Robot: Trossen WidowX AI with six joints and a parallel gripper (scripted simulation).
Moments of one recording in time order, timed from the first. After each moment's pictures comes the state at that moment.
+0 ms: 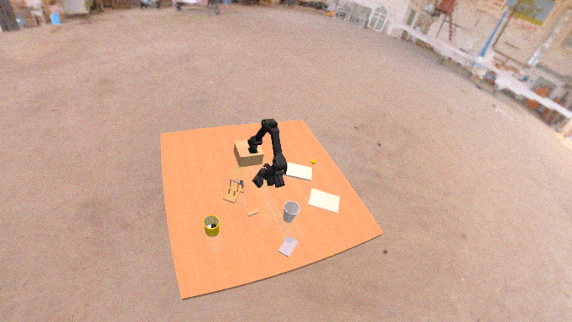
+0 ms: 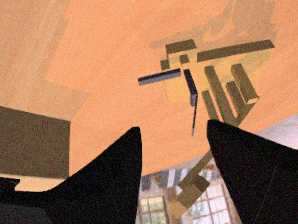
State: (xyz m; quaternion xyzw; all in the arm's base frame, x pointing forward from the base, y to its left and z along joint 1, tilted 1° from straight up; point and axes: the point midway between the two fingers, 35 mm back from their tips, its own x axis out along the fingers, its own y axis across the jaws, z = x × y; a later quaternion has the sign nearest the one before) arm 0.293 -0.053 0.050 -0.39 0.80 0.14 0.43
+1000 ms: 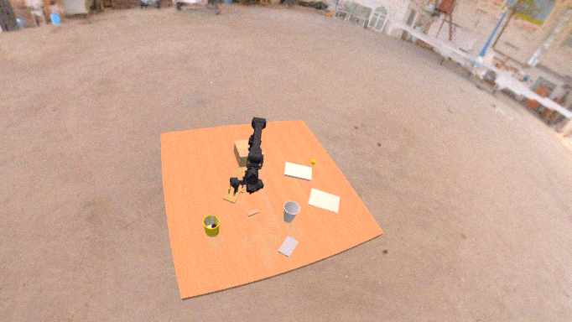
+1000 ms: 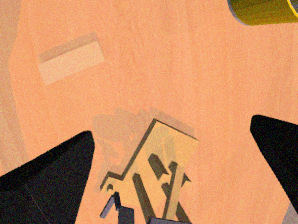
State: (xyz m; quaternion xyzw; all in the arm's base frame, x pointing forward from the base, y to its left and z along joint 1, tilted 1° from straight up) arm 0.404 -0.168 0.100 -0.10 0.65 -0.09 0.75
